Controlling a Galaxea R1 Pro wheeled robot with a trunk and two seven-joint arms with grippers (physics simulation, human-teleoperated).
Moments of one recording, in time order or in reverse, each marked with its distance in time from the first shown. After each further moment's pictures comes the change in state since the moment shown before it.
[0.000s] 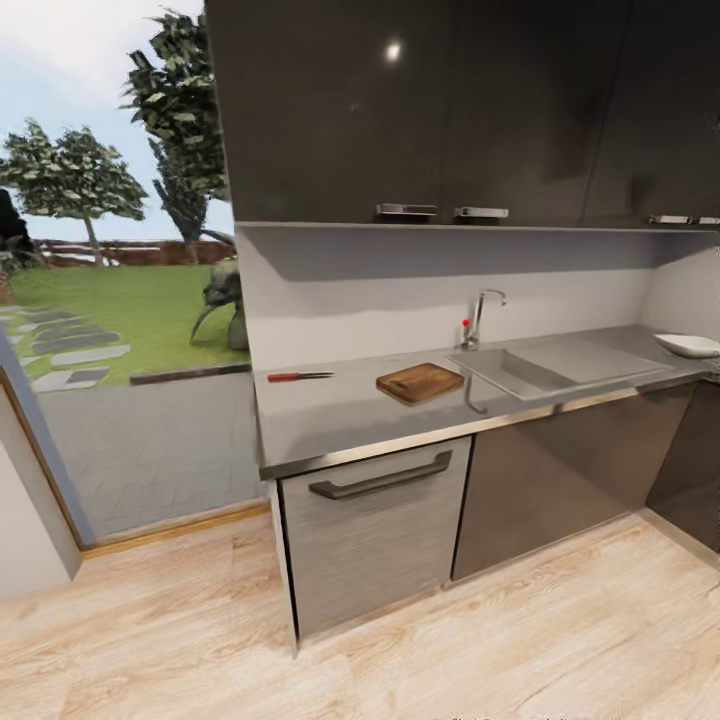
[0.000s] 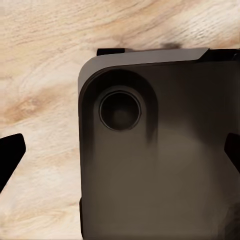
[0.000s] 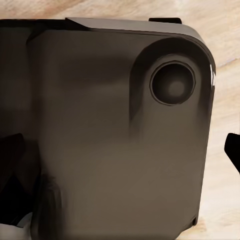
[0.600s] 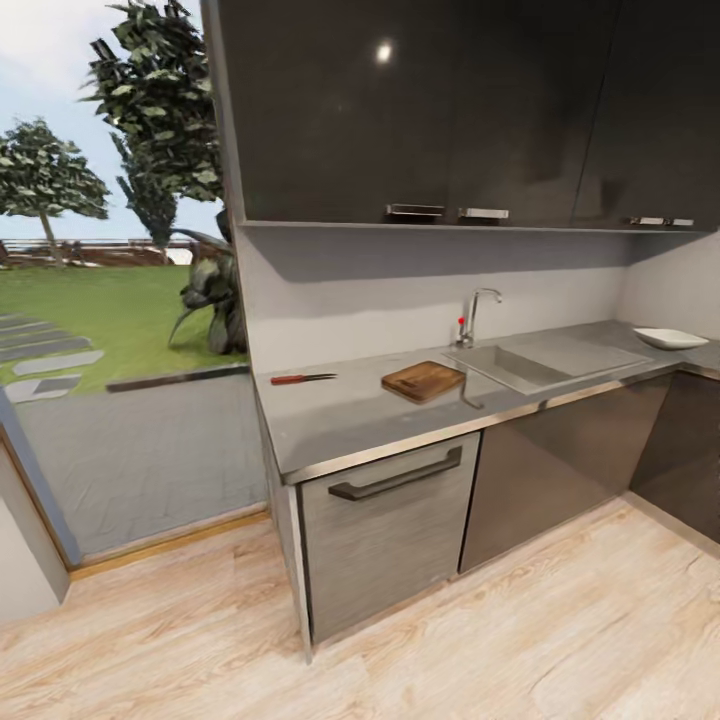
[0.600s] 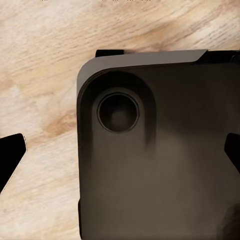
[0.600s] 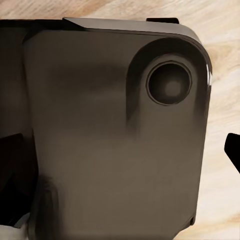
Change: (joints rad) left arm 0.000 -0.002 0.002 -0.003 -0.002 0.000 0.000; right arm 0.000 -0.004 -0.002 0.000 0.000 0.000 0.000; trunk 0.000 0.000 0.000
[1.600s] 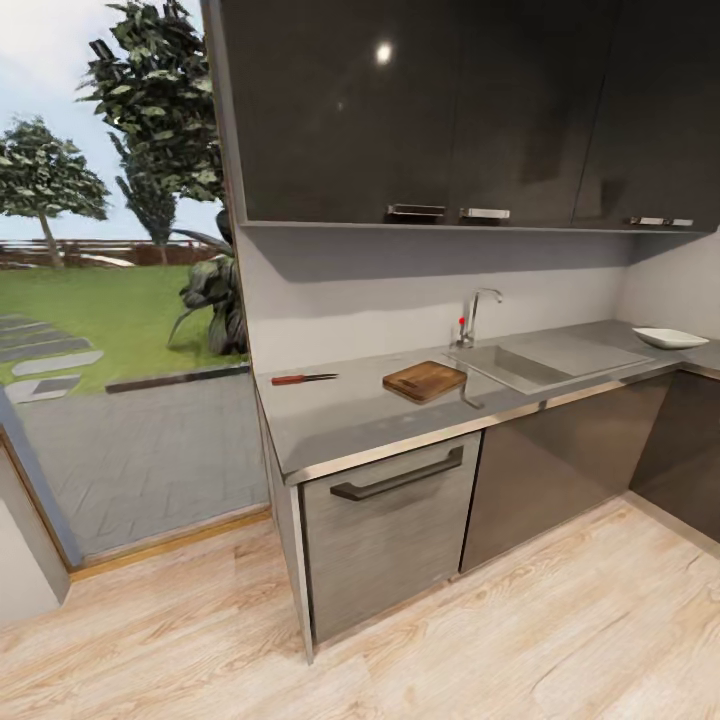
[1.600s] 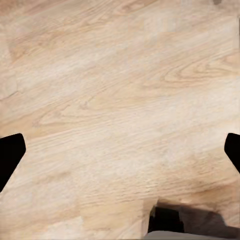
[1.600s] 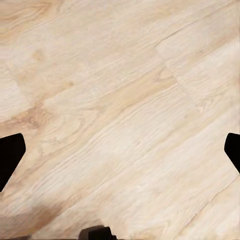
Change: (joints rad) left arm 0.000 0.026 0.007 -0.483 0.005 0.057 0.208; right arm 0.000 -0.002 -0.002 -0.517 0.007 -0.094 -0.273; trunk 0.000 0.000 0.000
